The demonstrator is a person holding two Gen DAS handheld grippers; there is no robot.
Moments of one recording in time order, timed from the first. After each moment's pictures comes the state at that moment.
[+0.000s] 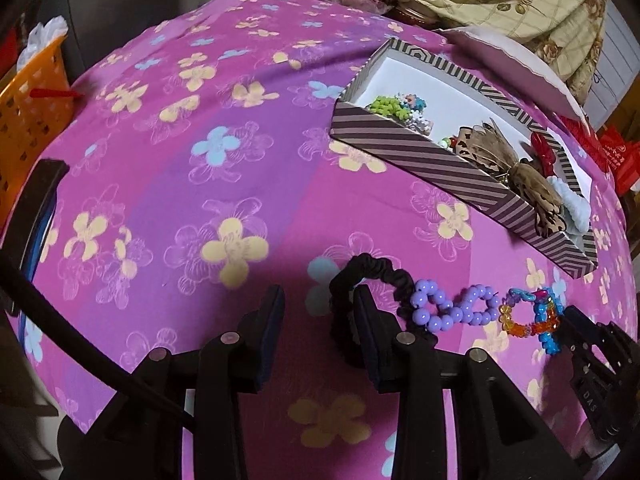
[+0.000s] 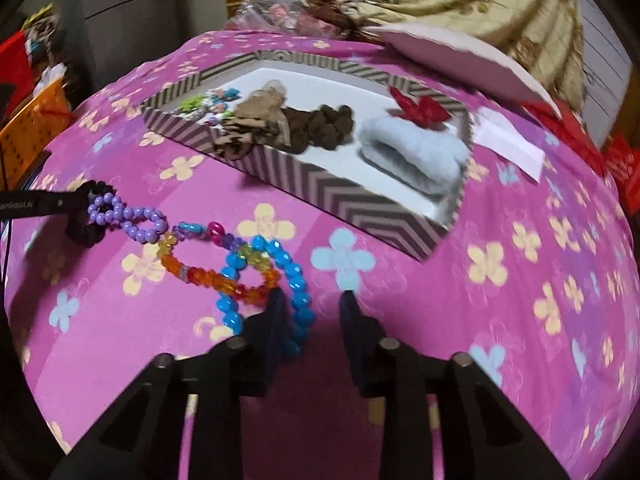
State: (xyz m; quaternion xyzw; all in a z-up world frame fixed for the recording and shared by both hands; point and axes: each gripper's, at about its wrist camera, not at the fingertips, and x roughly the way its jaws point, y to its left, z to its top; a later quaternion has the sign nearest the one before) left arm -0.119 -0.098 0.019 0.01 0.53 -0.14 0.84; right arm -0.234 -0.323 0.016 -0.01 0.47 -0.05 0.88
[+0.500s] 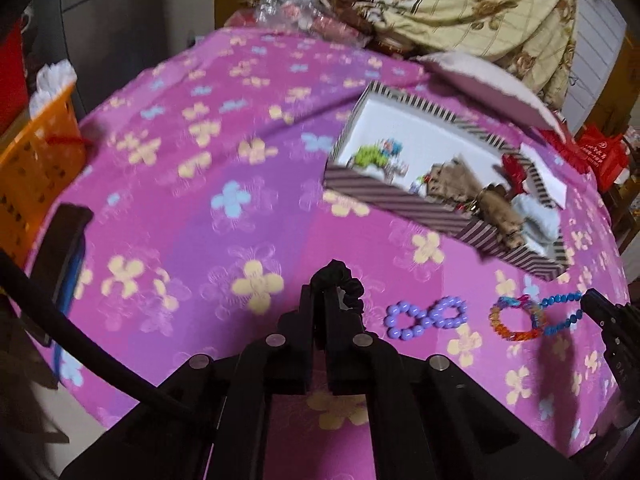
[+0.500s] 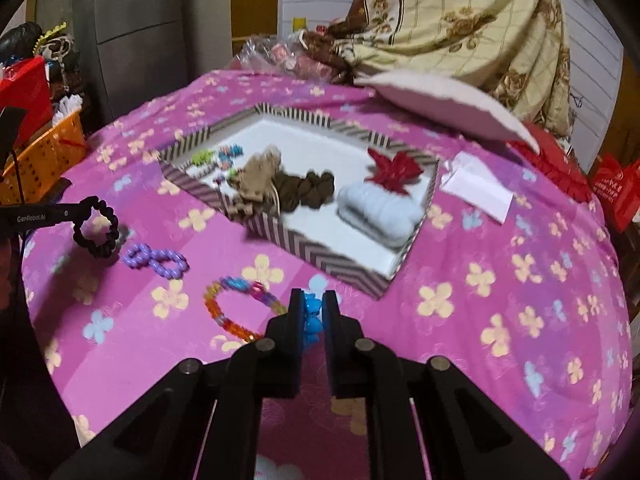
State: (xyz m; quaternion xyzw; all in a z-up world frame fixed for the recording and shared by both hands) left arm -0.131 -0.080 0.072 0.02 0.48 -0.18 0.86; right arm -0.263 -0.331 0.087 -0.02 0.41 -0.06 0.91
